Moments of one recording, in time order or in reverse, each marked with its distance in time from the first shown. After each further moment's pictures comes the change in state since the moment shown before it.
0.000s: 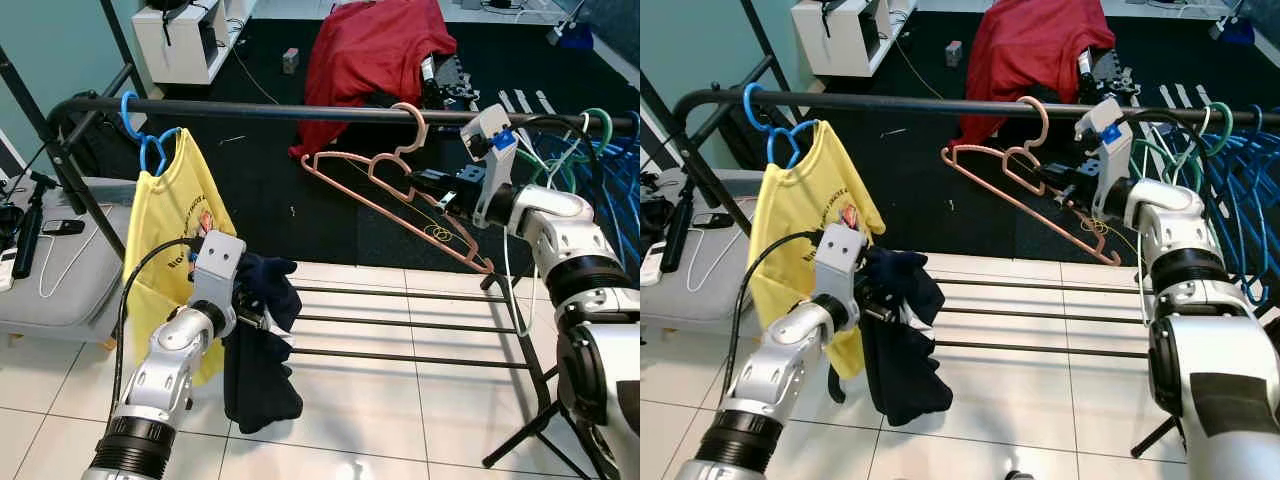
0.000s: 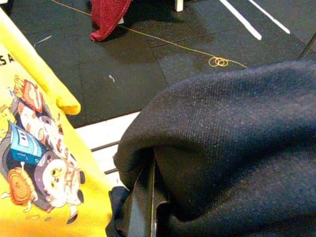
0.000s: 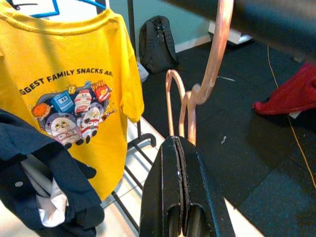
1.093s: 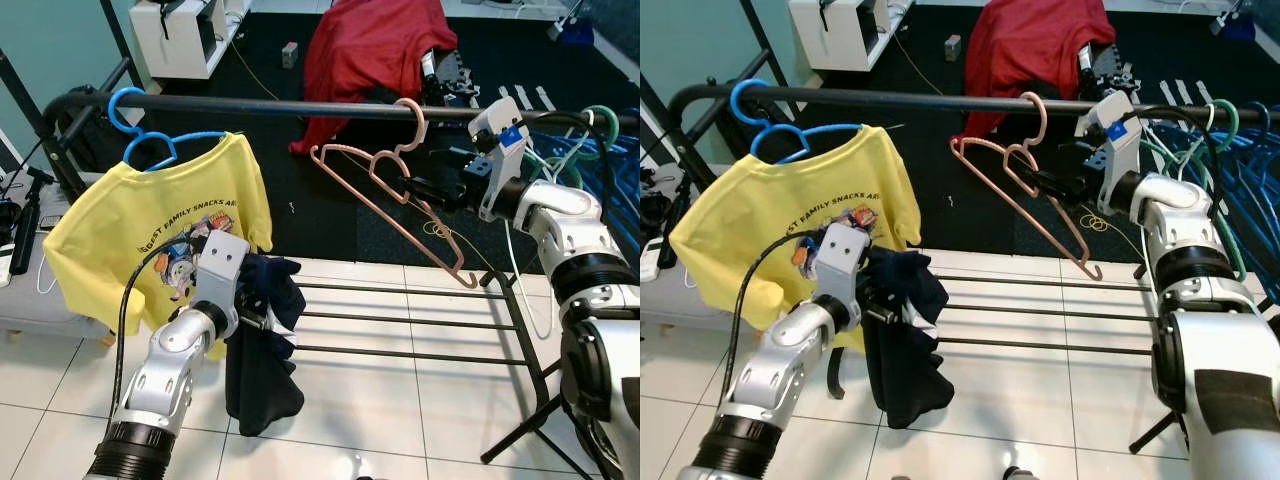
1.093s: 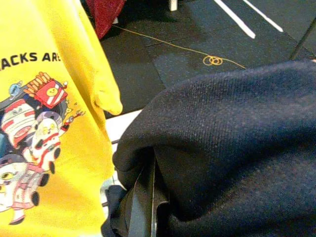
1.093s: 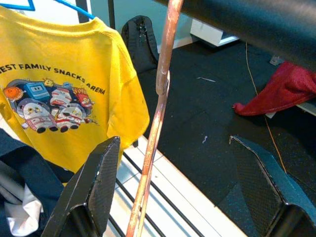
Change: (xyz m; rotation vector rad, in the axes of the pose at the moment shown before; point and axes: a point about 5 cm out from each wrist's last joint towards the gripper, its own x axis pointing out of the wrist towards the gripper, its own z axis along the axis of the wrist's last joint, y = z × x) left arm -0.008 -0.007 0.008 0.012 -0.033 -0.045; right arm -0.002 -0.004 -0.001 -0.046 -0.018 -0.075
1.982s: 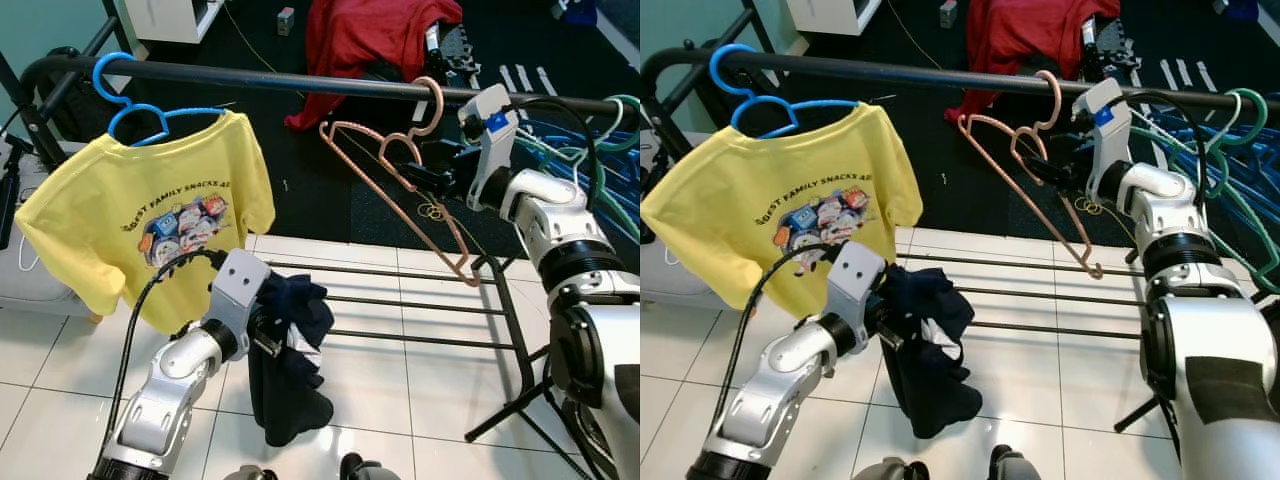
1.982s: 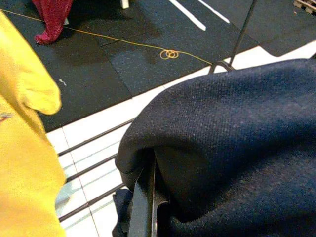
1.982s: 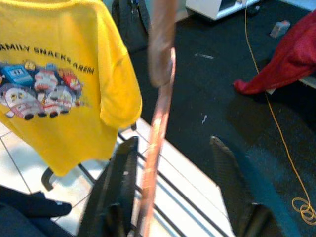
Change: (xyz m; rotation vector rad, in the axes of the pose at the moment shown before) left arm -0.020 -0.028 0.005 0.076 -0.021 -0.171; right arm 0.014 0.002 0.006 0.024 0.043 -0.038
